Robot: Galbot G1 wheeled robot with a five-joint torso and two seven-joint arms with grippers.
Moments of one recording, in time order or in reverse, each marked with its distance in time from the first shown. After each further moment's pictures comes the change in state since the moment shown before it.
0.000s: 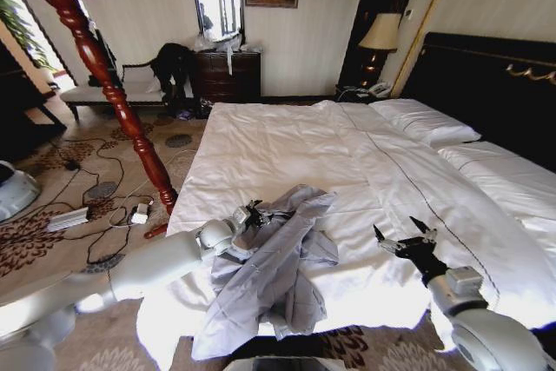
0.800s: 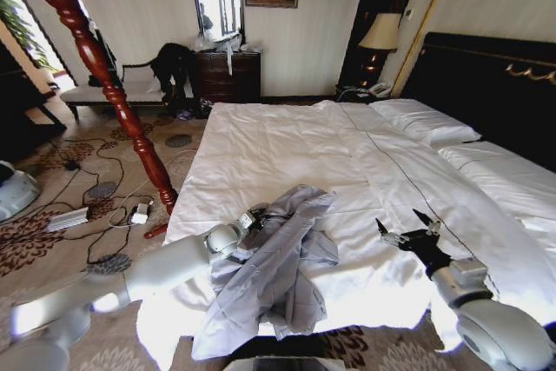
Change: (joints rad) left arm 0.028 -0.030 0.003 0.060 0.043 0.013 -0.021; right arm 0.017 -0.054 0.034 -0.006 0.038 -0.010 0.006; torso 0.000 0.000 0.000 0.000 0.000
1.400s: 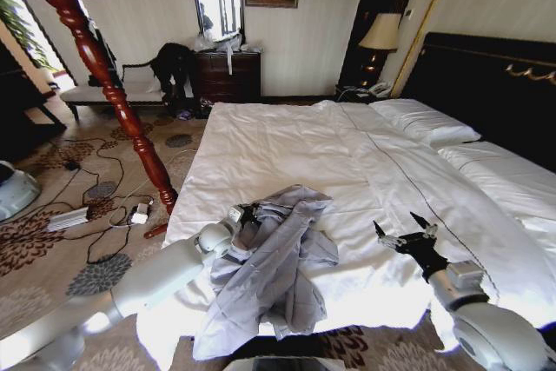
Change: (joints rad) left arm 0.123 0.048 -0.327 -0.168 -0.145 0.037 -0.086; right arm 0.002 0.022 -0.027 0.014 -0.018 -0.002 -0.002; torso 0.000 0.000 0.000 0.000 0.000
